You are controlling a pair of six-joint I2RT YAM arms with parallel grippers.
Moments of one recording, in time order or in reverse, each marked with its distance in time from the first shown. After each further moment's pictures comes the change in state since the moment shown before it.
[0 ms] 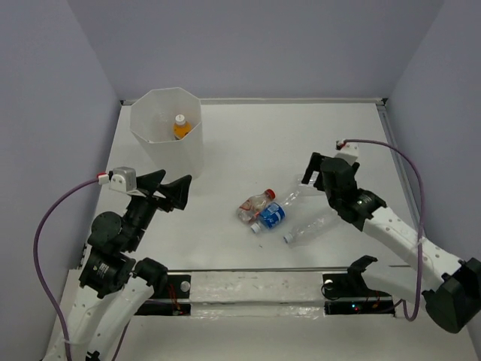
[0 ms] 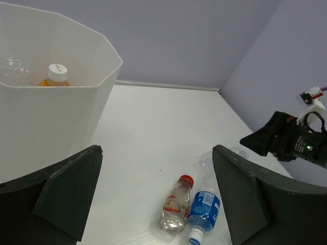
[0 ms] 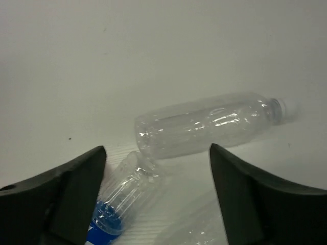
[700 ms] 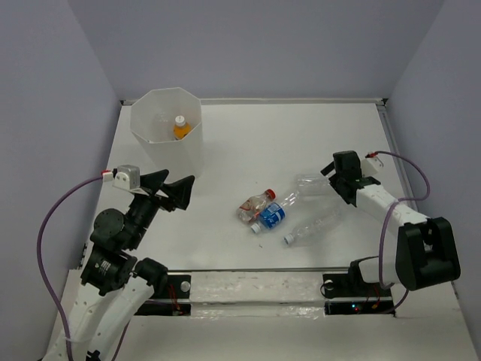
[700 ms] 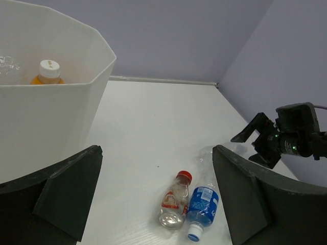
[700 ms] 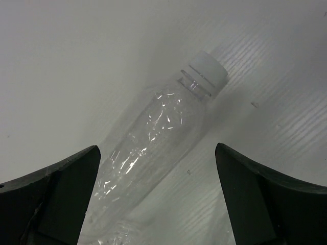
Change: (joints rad) left arm 0.006 0.021 0.000 0.004 0.039 0.002; right arm -0.397 0.220 -0.058 -0.040 -0.072 0.502
